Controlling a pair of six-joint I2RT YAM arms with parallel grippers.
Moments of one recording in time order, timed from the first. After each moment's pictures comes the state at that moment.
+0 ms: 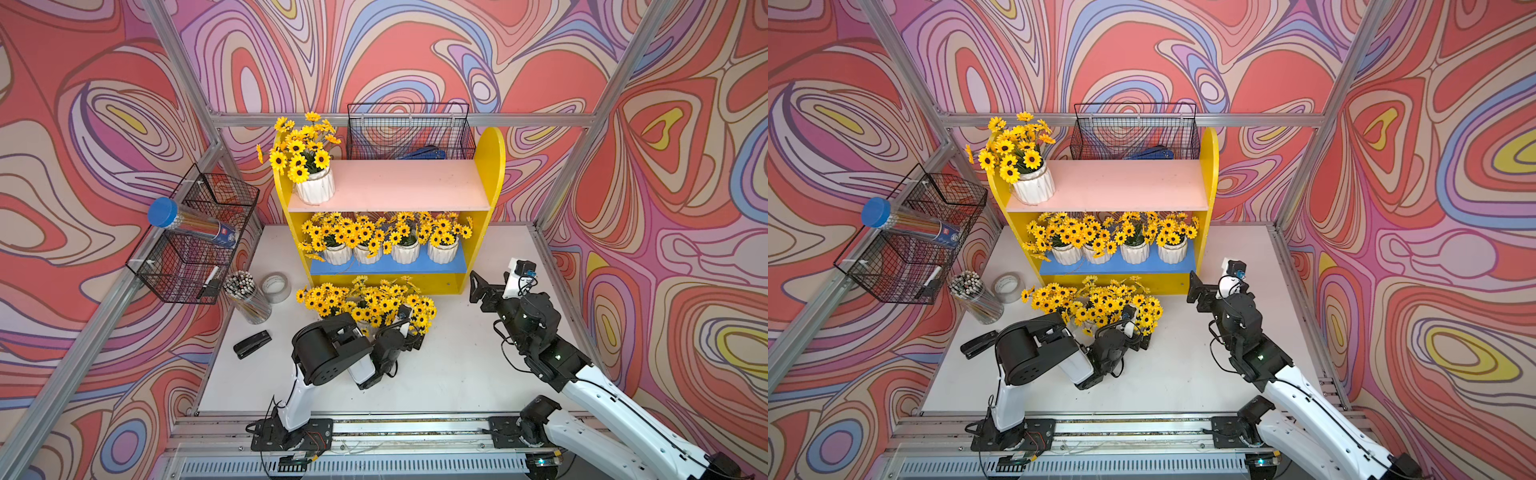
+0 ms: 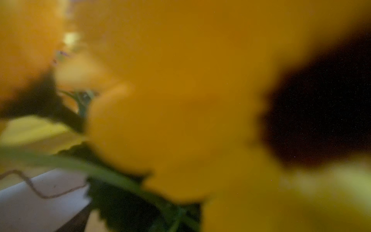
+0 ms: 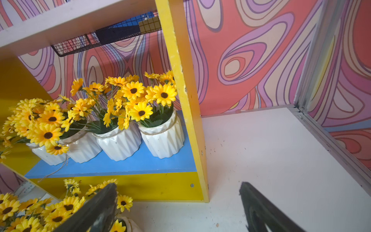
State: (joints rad) left arm -0.96 2.03 0.54 1.22 -0.45 -0.13; right arm 0.54 0.77 0.62 0.01 0.39 0.27
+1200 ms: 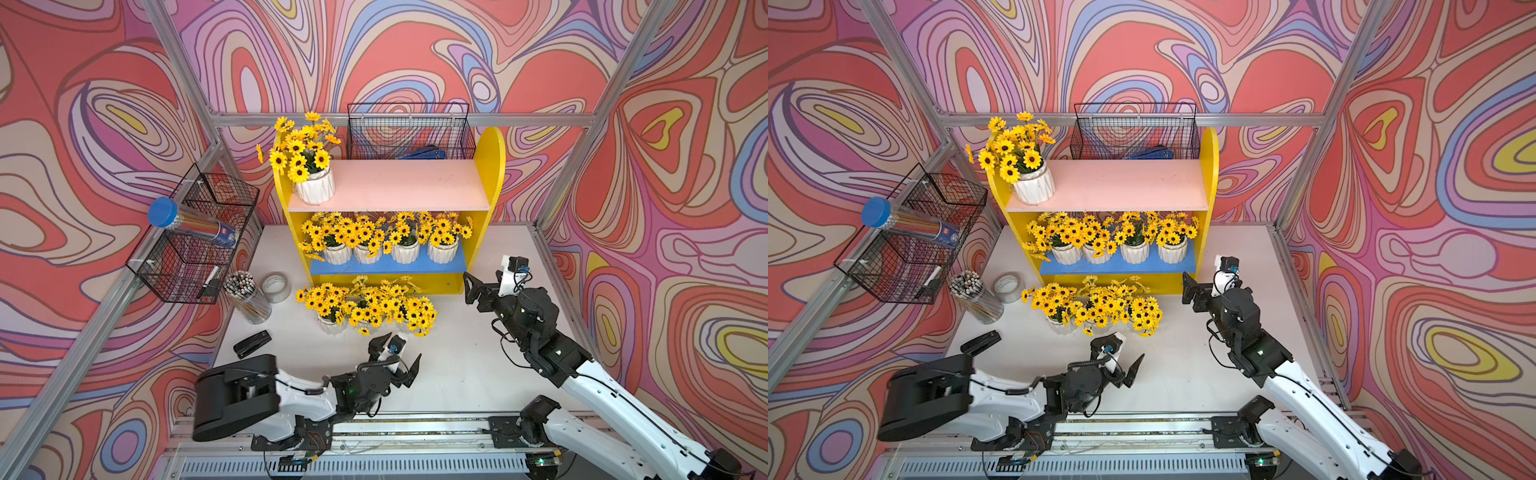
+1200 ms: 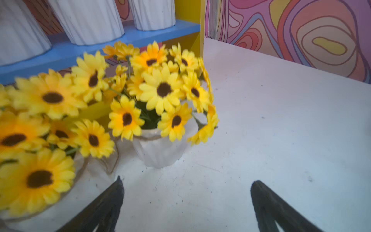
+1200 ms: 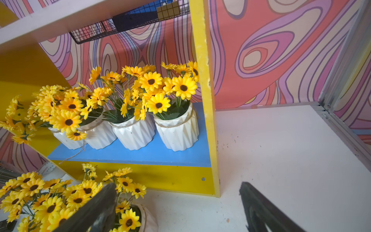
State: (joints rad) left arm -1.28 1.31 0.31 0.71 -0.63 -0.17; right arm 0.54 0.80 0.68 -0.06 0.29 0.27
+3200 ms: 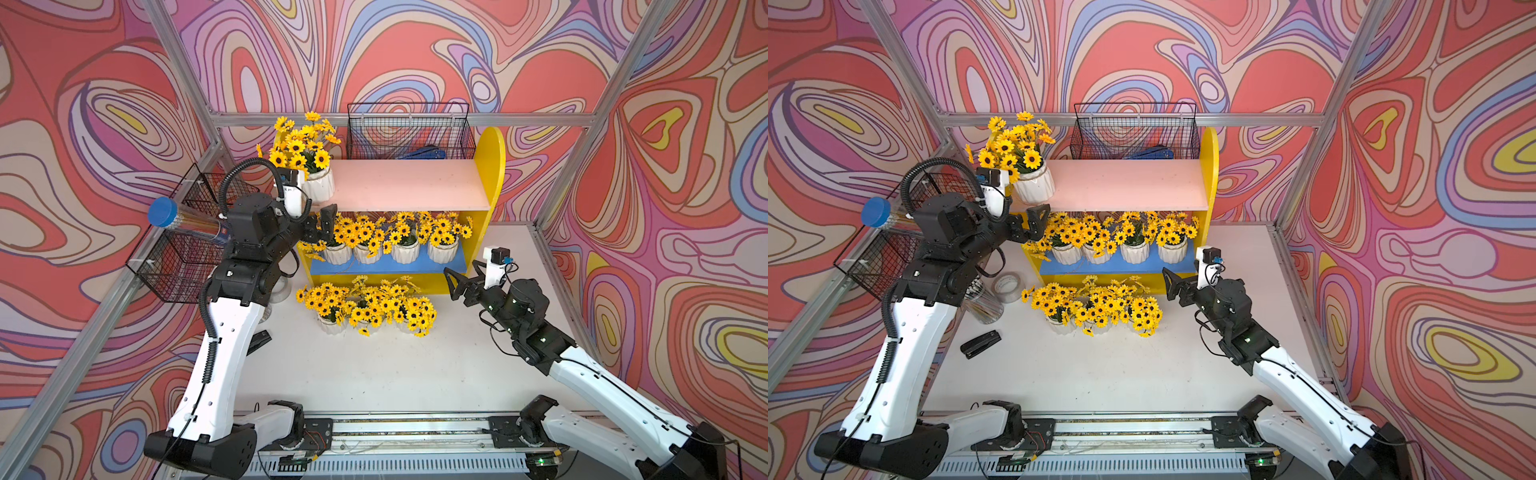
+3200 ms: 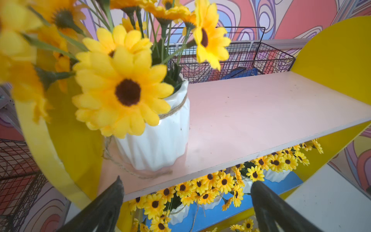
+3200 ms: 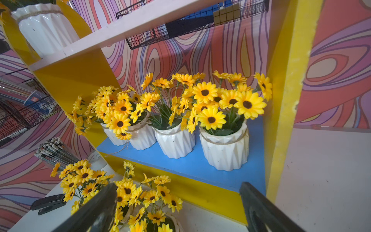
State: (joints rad) left arm -0.15 1.23 1.59 -0.53 0.16 -0.01; right arm 0.54 0.93 0.70 0.15 0.06 0.25
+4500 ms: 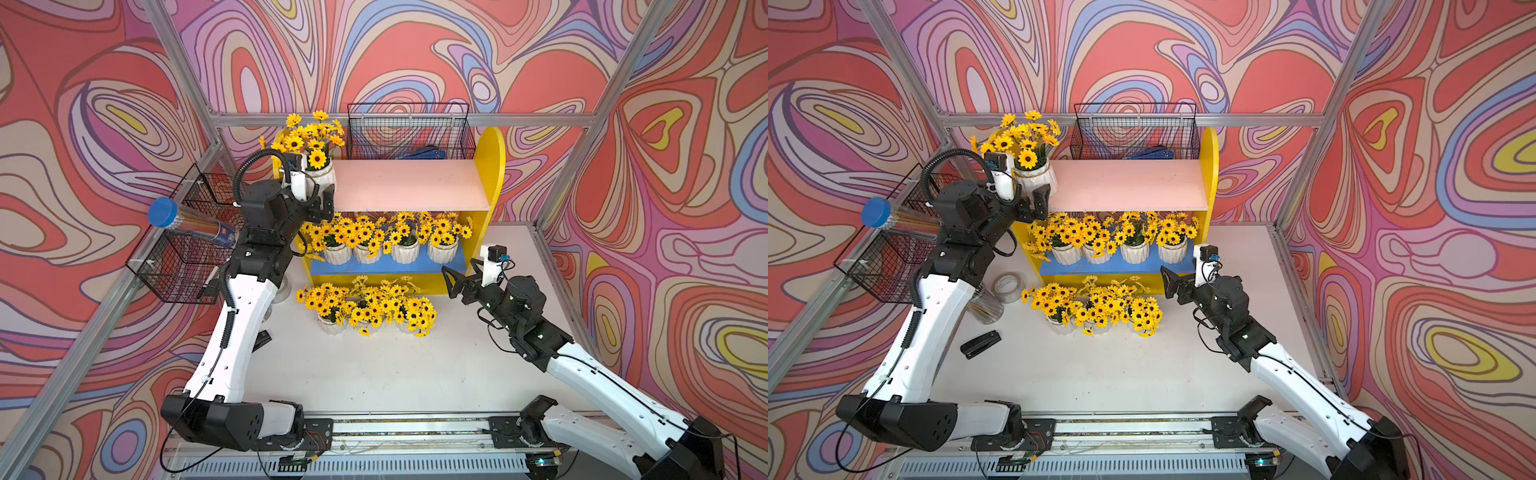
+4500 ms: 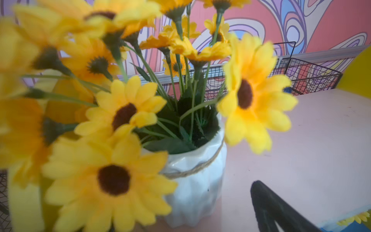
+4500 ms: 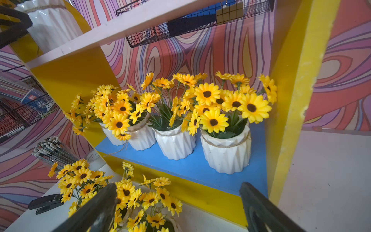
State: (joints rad) left arm -0.14 1.35 1.60 -0.29 0.05 0.06; right arm 0.54 0.96 0.72 0.15 0.06 0.24
